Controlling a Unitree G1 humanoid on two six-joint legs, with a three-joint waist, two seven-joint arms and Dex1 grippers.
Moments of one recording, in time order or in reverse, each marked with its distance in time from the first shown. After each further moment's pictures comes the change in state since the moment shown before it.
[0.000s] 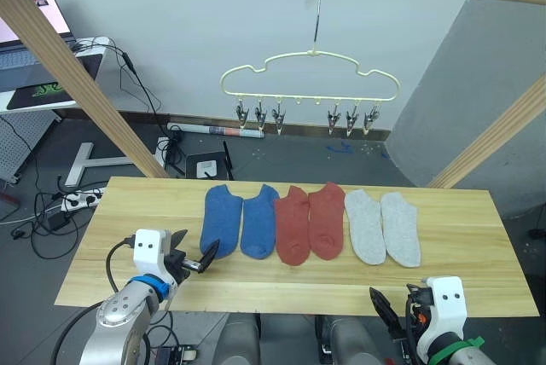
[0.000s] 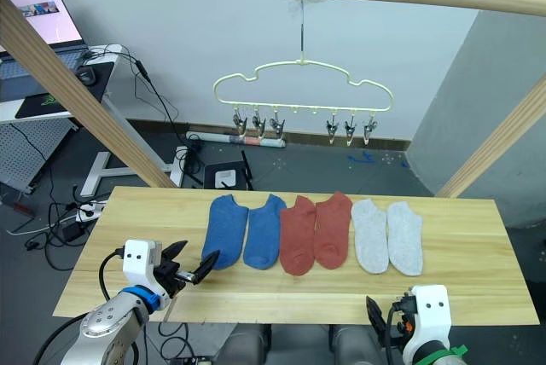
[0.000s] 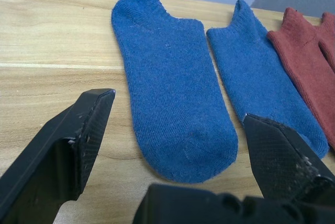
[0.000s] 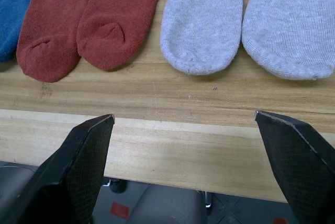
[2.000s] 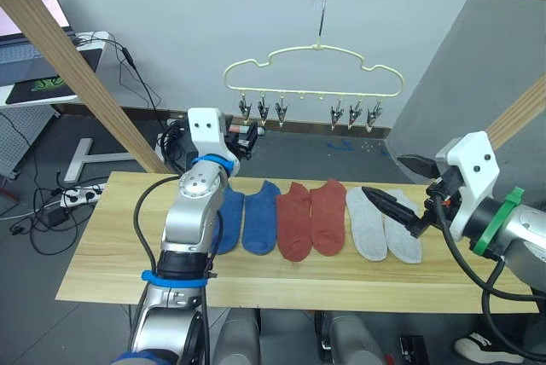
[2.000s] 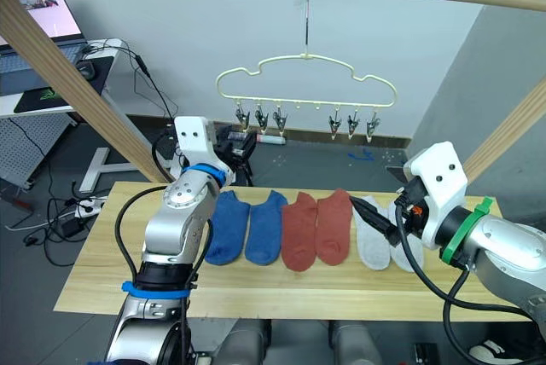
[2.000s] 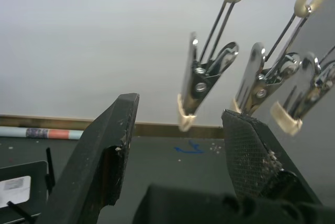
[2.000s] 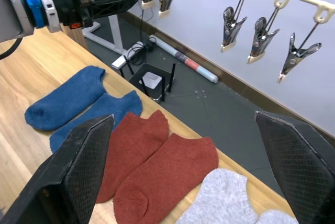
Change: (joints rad) left arm -0.801 -0.224 -0.135 0.202 0.157 0.107 0.349; right arm -0.908 -0.605 -0.338 -0.137 0.804 0.484 -0.131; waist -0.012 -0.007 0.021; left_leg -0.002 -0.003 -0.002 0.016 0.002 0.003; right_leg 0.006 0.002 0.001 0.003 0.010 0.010
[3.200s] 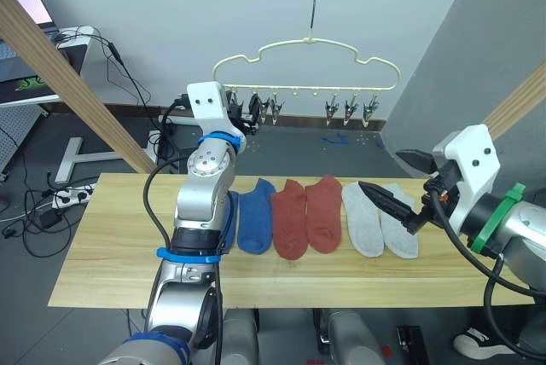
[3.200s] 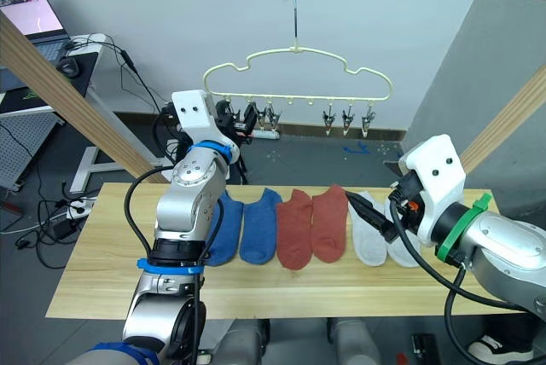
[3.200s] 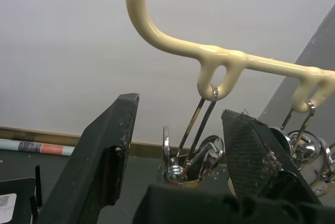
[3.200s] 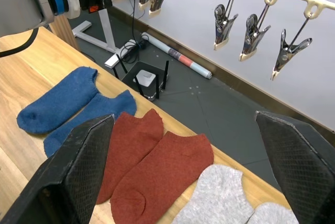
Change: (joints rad) left arm -0.124 -0.051 0.038 0.060 0.007 -0.013 0.089; right arm -0.003 -0.132 0.065 0.012 0.148 -0.126 -0.165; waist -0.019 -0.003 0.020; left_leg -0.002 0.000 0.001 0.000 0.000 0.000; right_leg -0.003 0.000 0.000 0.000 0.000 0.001
